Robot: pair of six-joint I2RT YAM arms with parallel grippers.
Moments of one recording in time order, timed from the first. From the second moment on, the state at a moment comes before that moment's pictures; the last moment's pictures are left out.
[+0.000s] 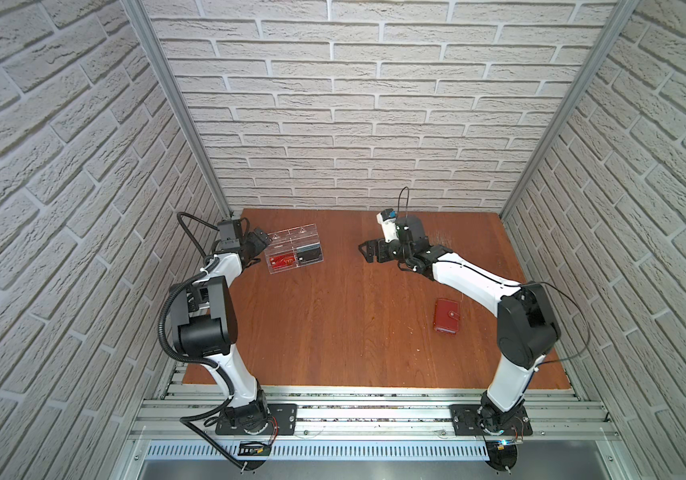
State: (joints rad) left arm 0.19 1.84 1.25 -0.10 0.20 -0.62; right arm 0.48 1.87 1.44 -0.16 -0.17 0.31
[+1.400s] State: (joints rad) left arm 0.11 2.10 1.38 0.13 0.41 -0.76; right arm 0.55 2.68 2.33 -0.03 -0.33 0.54
